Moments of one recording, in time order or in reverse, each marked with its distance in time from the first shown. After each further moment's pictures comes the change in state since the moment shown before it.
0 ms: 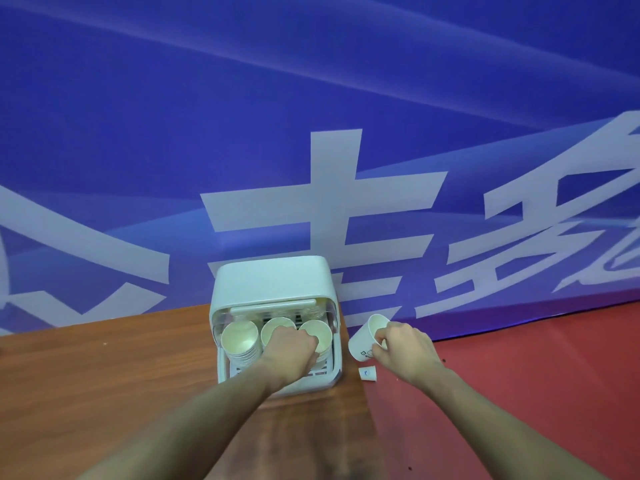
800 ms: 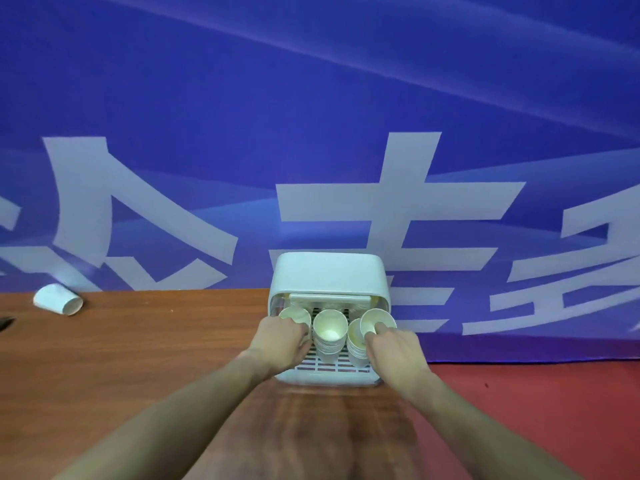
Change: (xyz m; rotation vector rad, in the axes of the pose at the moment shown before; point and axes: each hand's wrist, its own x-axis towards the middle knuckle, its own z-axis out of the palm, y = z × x) left_hand -0.074 -0.076 0.028 -0.102 0.110 -0.261; right_hand 0.020 -0.099 0.028 -0.216 0.097 -0.297
